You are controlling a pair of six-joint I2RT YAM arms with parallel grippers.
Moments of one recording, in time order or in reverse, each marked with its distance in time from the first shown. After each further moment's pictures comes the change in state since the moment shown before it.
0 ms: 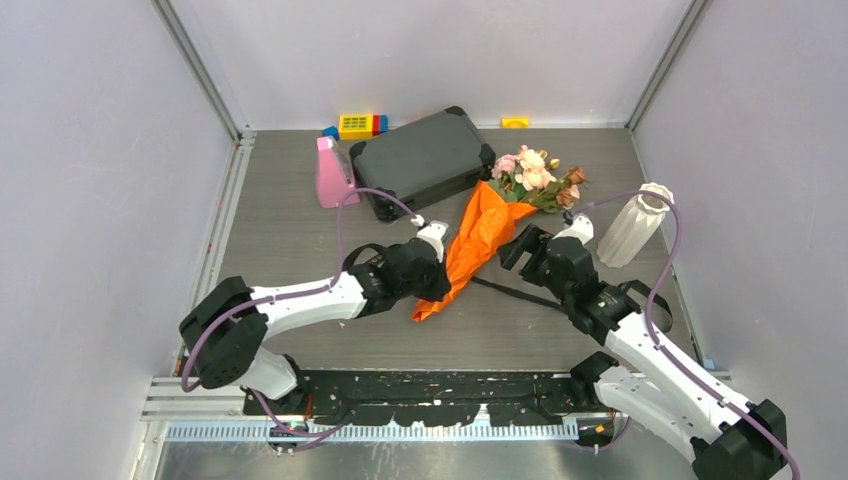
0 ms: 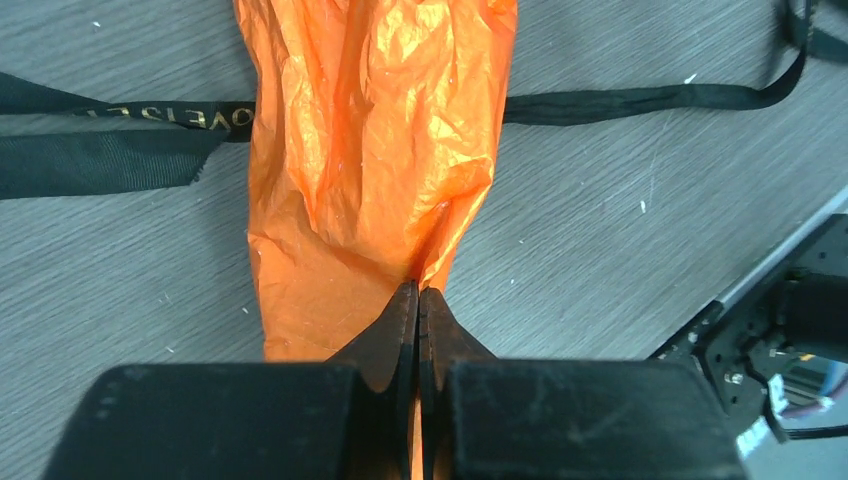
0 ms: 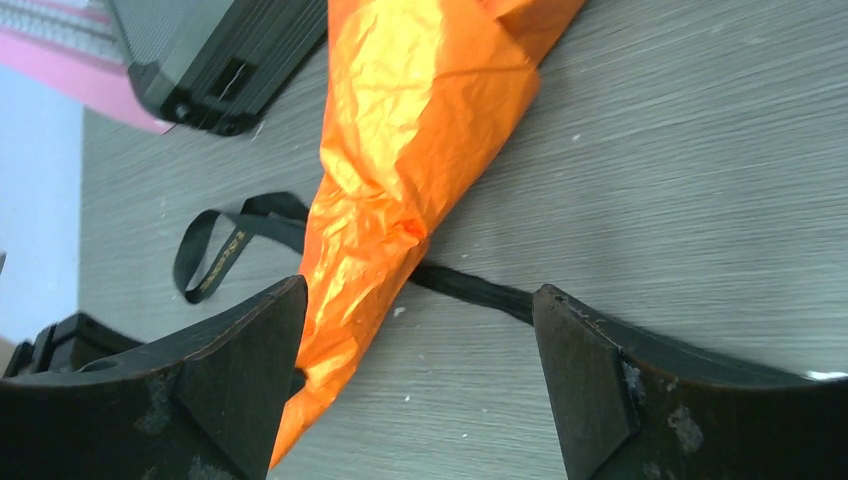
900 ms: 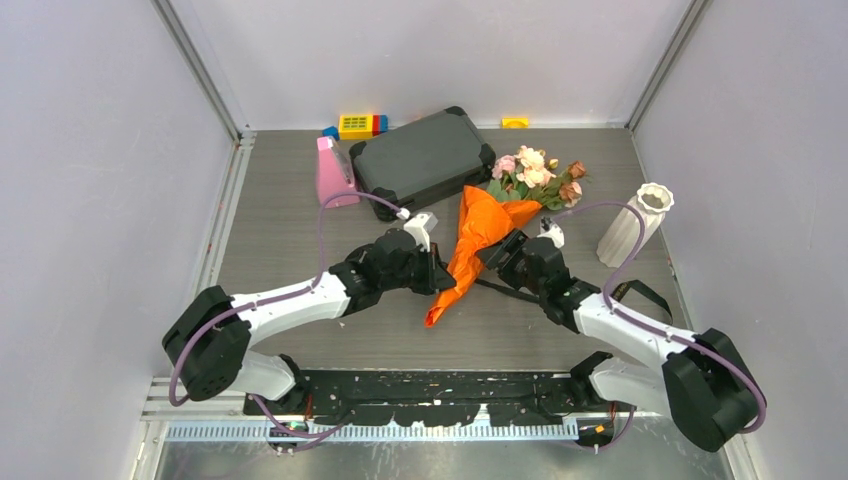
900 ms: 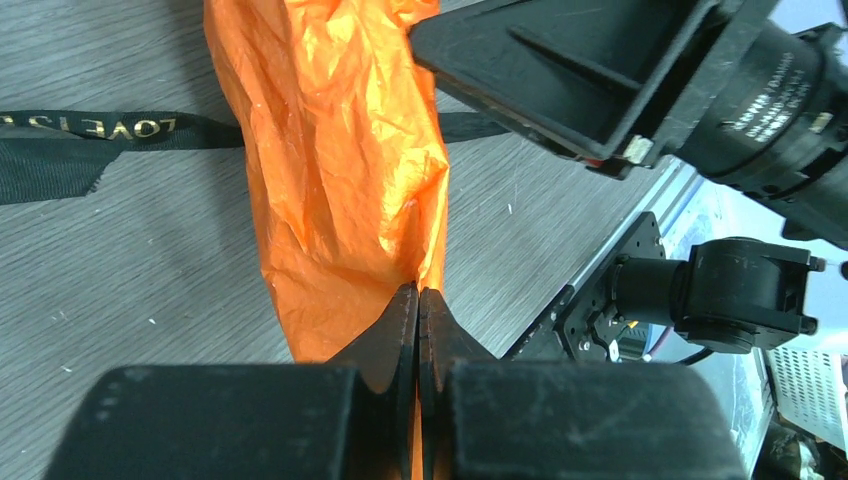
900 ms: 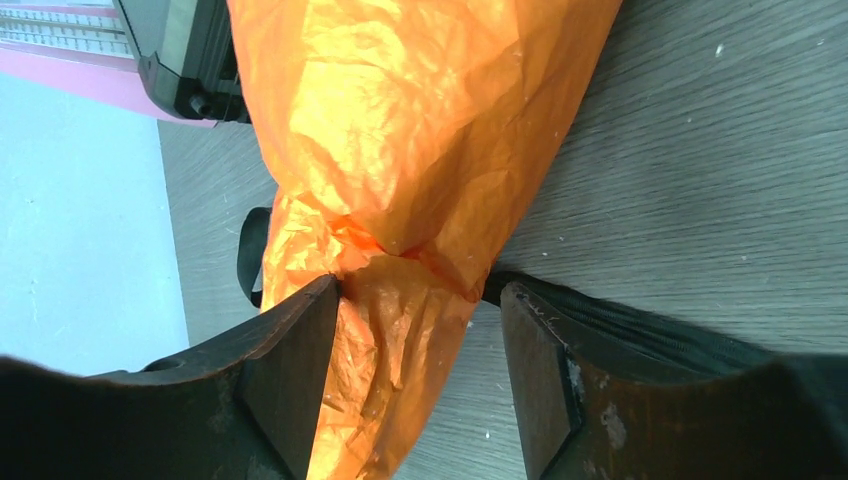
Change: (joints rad) left arm 0.114 -0.095 -0.071 0.115 0.268 -0.151; right arm 0.008 0.310 -0.146 0.458 -0.169 0.261
